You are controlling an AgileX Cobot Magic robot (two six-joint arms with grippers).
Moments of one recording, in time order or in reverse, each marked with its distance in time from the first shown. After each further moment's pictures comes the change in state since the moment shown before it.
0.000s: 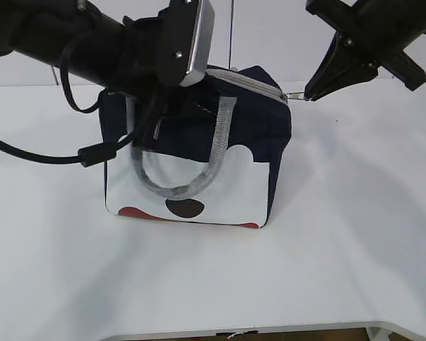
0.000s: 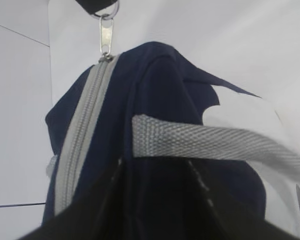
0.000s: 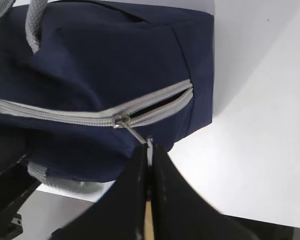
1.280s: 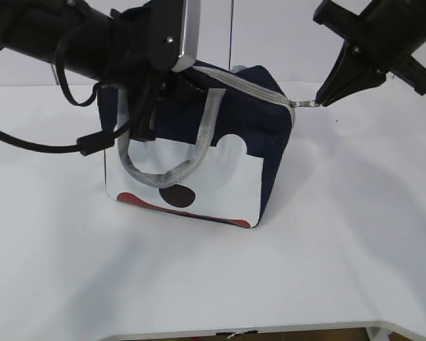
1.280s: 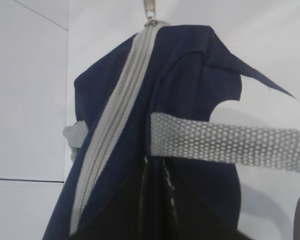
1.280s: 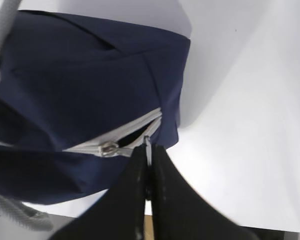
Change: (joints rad) left arm 0.037 -0.008 0.003 0.005 -0.037 -0.056; right arm -0.021 0.016 -0.002 -0.086 -0.005 0.055
